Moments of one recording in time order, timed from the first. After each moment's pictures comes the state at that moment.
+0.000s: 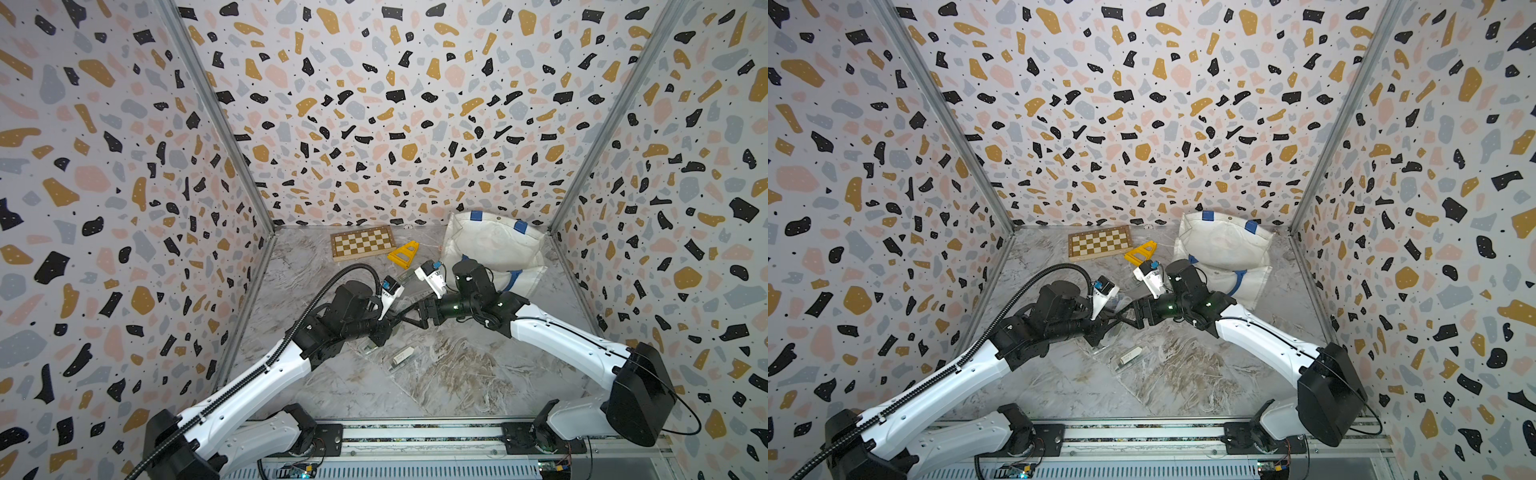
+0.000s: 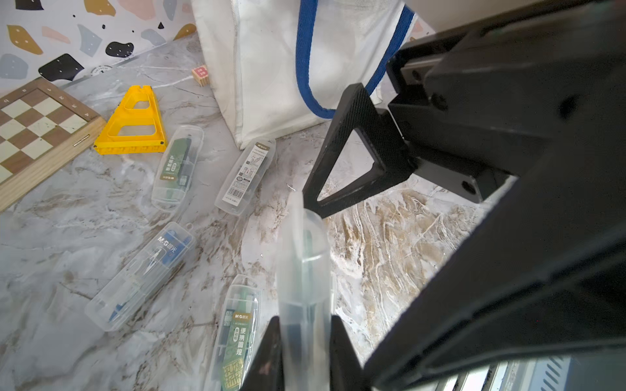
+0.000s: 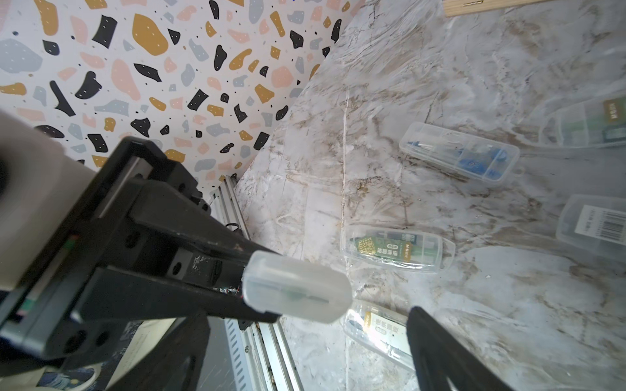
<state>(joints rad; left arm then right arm) -0.71 1.04 0.90 -0.49 0.21 -0.03 0.74 1.41 1.05 -0.19 -0.64 0.42</state>
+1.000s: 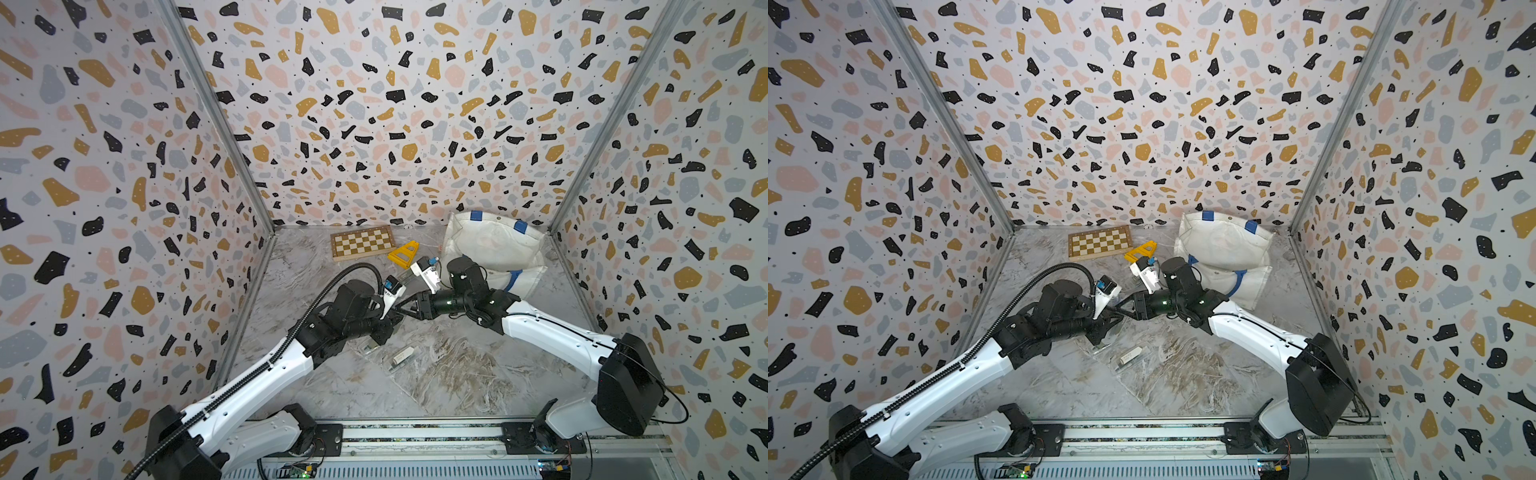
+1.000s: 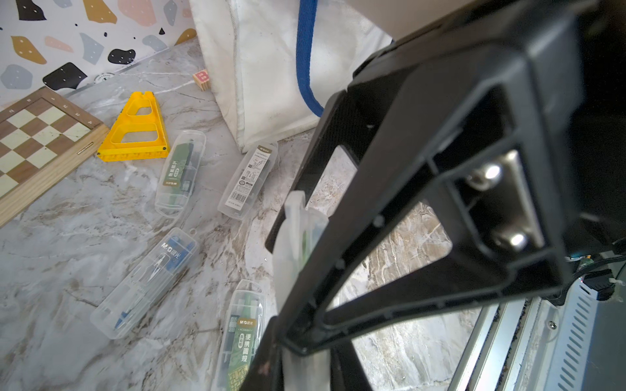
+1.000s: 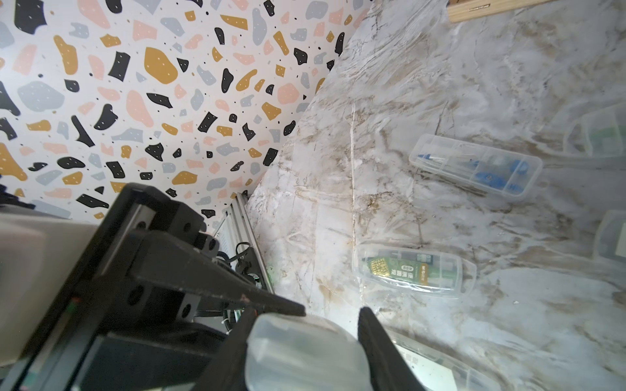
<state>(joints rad) -0.71 1.06 0.90 -0.47 0.20 -0.01 0.75 1.47 1.07 -0.10 -0.63 0.53</state>
